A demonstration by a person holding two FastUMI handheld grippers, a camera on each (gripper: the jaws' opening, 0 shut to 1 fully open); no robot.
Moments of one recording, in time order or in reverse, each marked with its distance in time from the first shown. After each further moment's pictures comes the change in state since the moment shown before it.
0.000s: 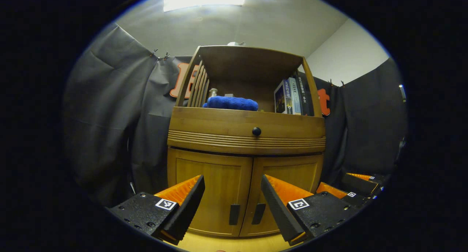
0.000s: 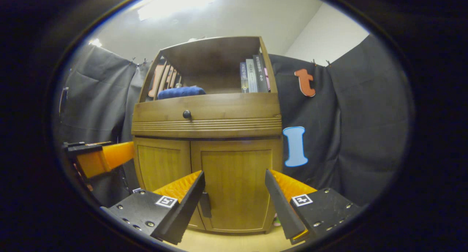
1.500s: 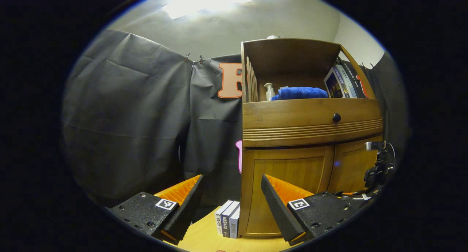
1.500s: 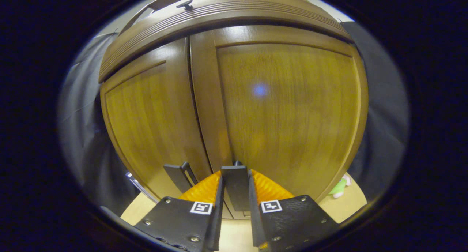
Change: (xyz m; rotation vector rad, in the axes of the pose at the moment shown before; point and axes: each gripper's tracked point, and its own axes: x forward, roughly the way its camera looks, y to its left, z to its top) left arm 0.000 0.168 -0.009 0.123 0.022 0.300; right arm 0.135 0.099 -0.191 0.054 0.448 0.000
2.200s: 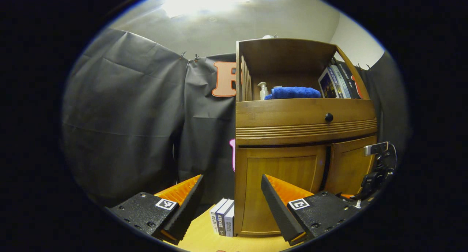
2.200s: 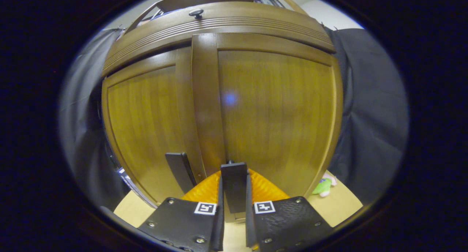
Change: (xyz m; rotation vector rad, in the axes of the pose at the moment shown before) left arm -0.010 -0.017 0.001 -0.008 0.011 -0.067; right arm -0.032 -0.013 0.000 -0.014 -0.070 -0.099
